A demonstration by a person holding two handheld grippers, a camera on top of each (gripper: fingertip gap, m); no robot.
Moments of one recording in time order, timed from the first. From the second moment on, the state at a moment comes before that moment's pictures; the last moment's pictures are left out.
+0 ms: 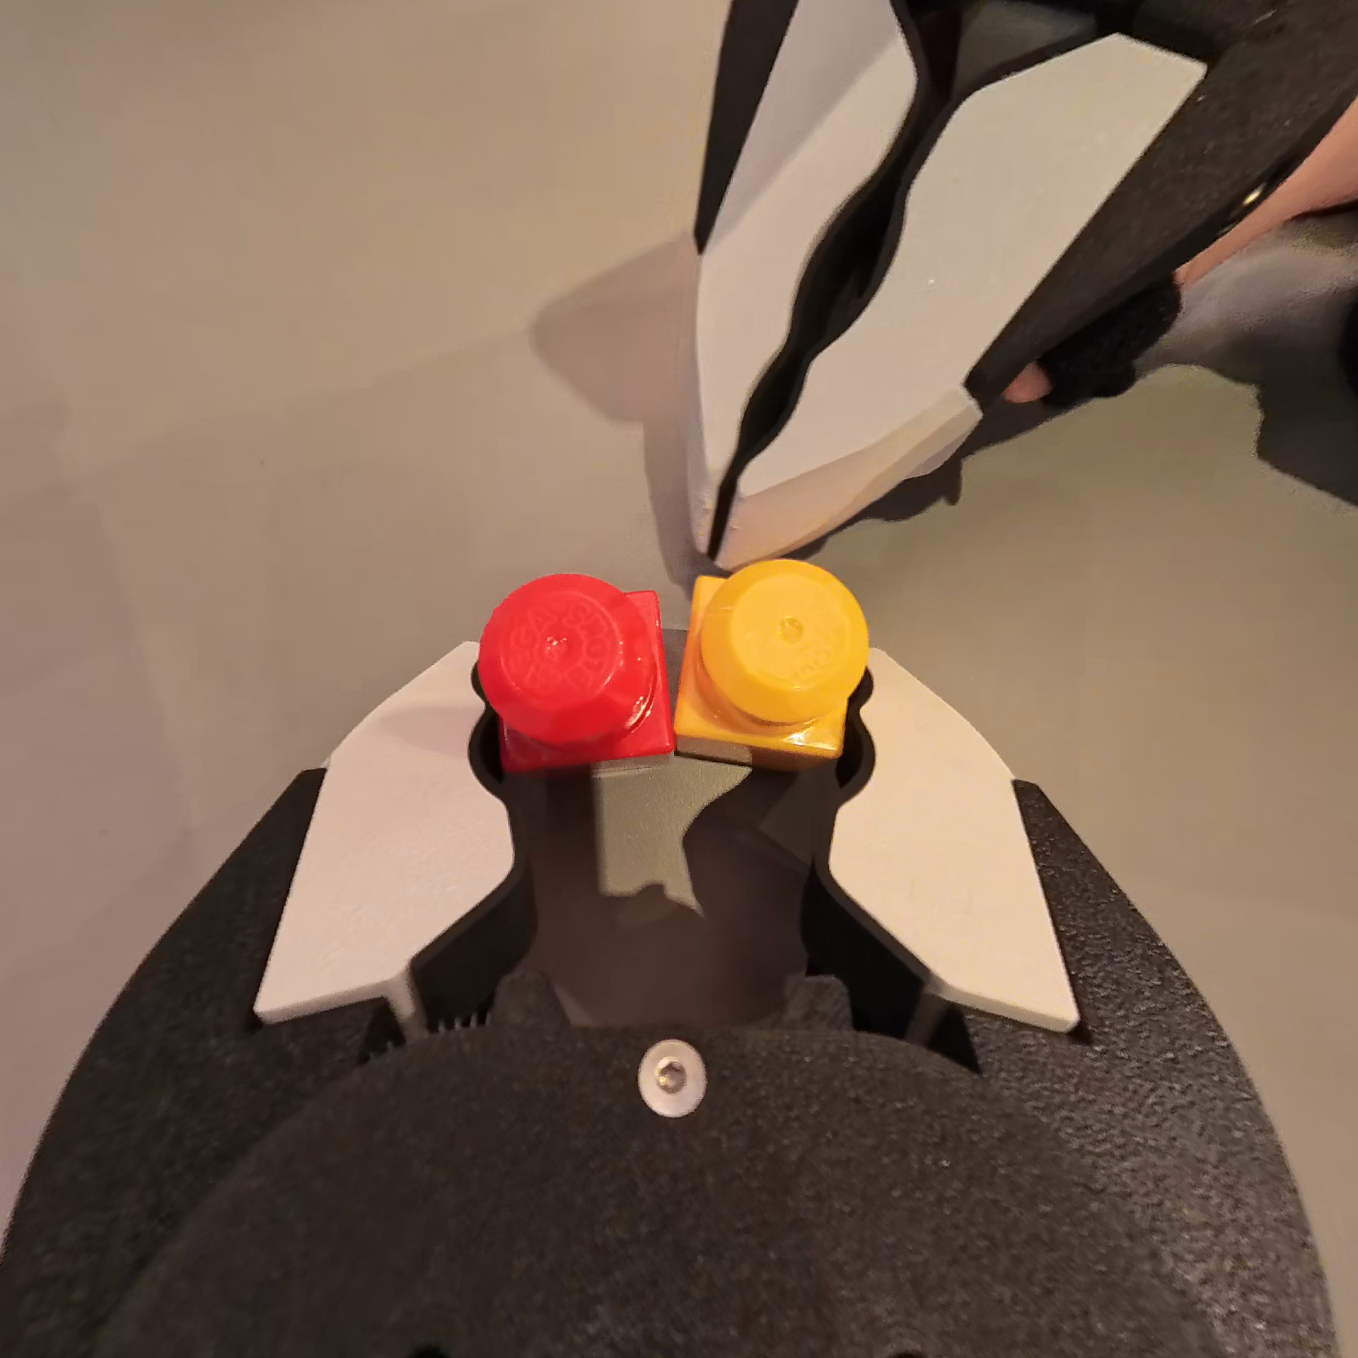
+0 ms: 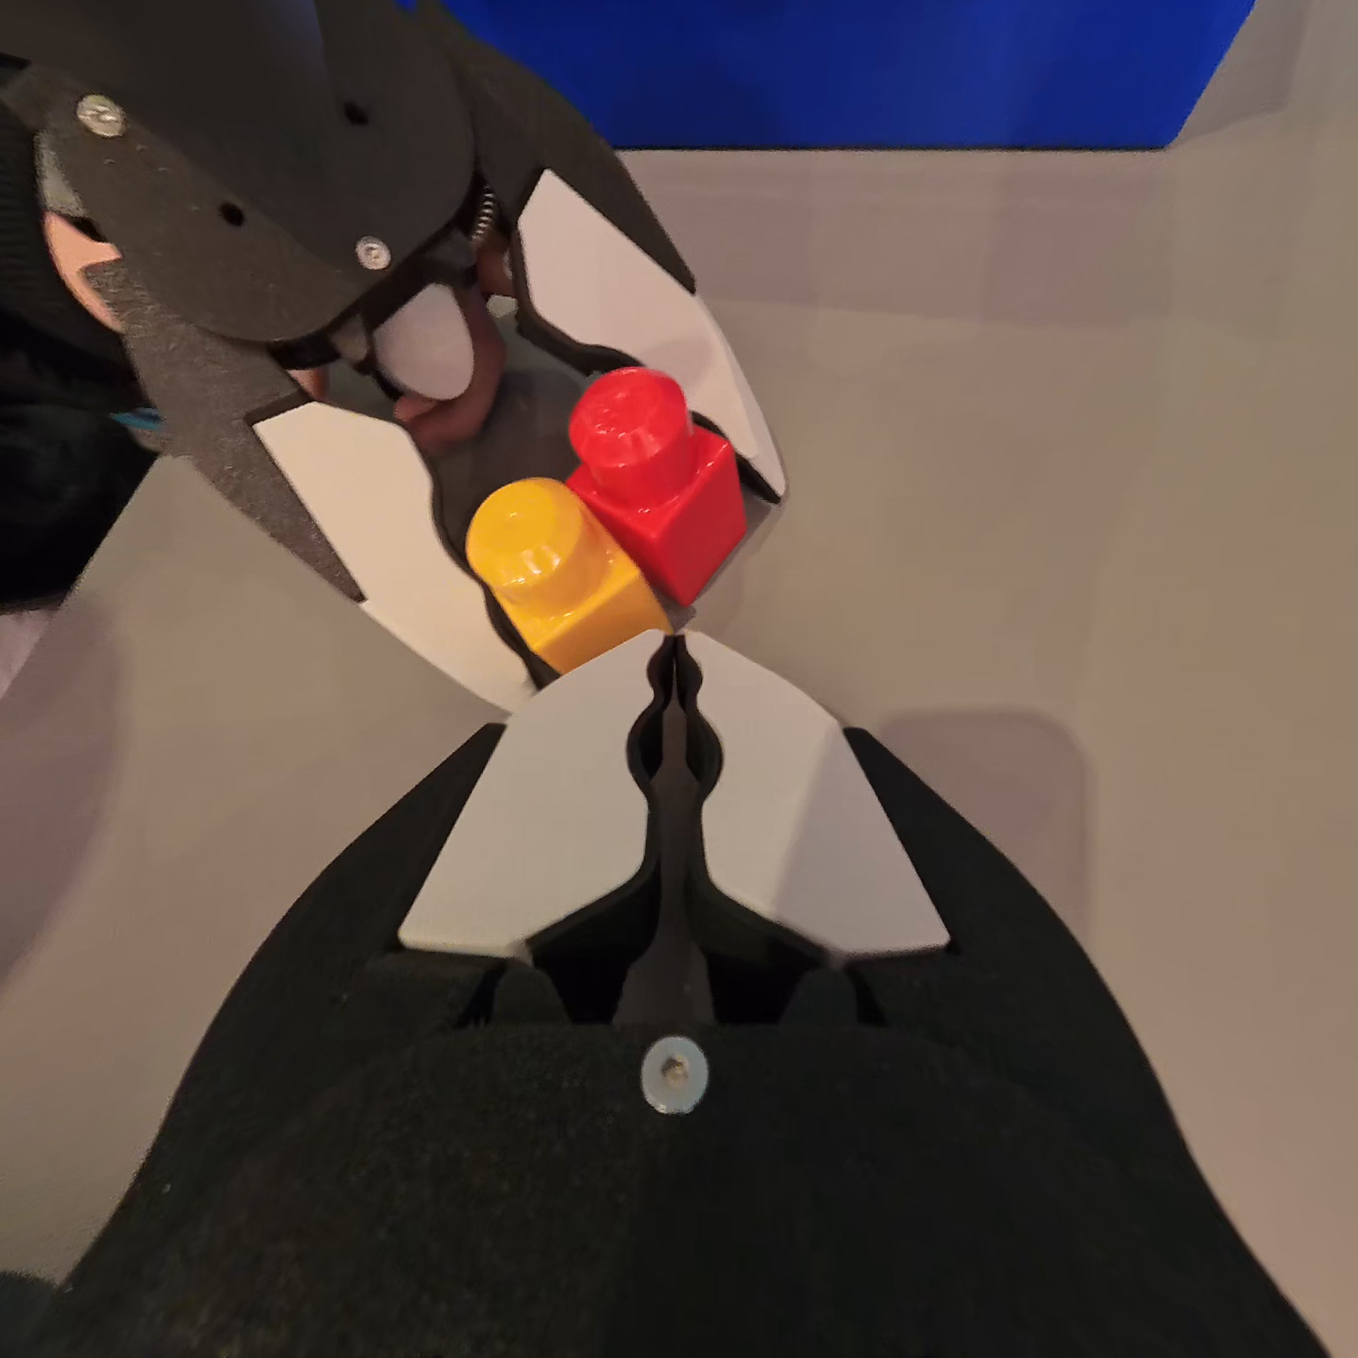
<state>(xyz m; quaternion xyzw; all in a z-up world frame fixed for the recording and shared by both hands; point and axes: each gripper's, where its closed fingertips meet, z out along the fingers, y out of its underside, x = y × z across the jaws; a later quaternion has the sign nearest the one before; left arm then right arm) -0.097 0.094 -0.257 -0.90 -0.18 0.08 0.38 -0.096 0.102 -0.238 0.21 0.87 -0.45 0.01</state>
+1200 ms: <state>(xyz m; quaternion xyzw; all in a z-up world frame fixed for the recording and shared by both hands) -0.095 0.095 -0.258 -0.91 -0.15 0.06 0.38 -0.097 0.087 -0.245 0.20 0.87 -0.44 0.02</state>
